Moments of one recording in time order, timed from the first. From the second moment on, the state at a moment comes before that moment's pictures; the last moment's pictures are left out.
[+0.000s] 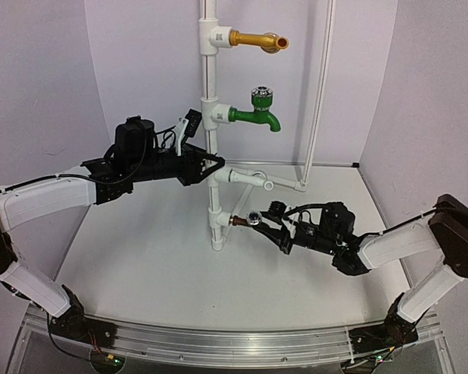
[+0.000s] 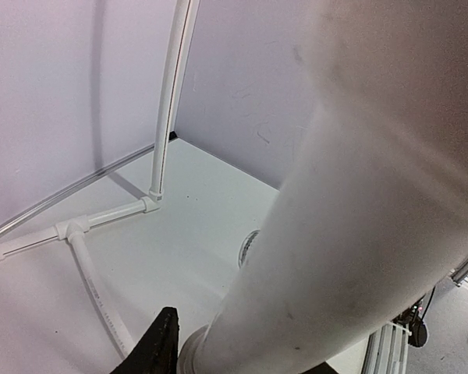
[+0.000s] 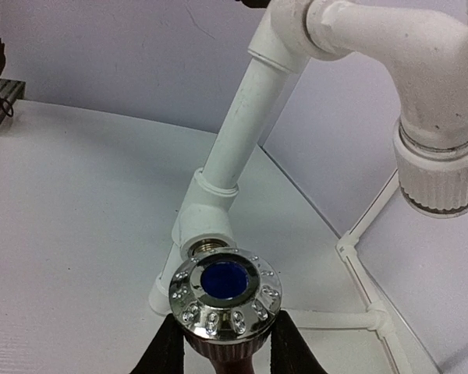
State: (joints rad) left arm -0.76 1.43 1.17 0.10 0.39 -0.18; right arm 0.79 1.55 0.54 0.92 -0.29 -0.42
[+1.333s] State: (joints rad) left arm -0.74 1.43 1.17 0.10 0.35 -0.19; right arm 0.62 1.62 0.76 0.65 -0.59 0.49
